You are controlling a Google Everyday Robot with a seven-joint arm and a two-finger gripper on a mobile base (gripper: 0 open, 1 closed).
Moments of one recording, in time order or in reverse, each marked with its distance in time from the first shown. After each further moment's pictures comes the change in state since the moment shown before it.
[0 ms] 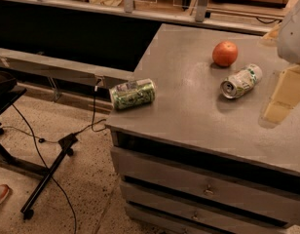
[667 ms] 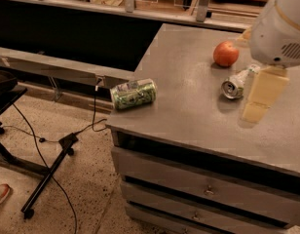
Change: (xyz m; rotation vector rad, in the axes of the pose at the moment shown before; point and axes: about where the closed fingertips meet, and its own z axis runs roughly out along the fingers) arm -0.033 0.004 0.013 -0.026 -0.007 -0.084
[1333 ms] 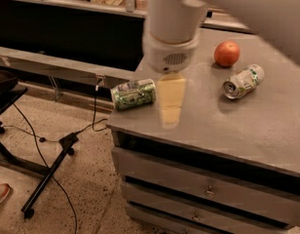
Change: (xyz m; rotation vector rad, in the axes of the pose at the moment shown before) arm -0.144 0.009 0.066 -0.071 0.087 -0.346
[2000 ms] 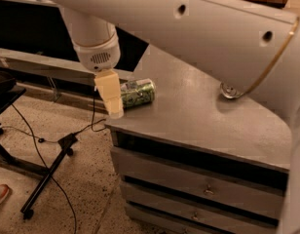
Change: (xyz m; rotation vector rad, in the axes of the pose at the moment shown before) arm -0.107 -0.060 0.050 -0.041 0.071 -0.131
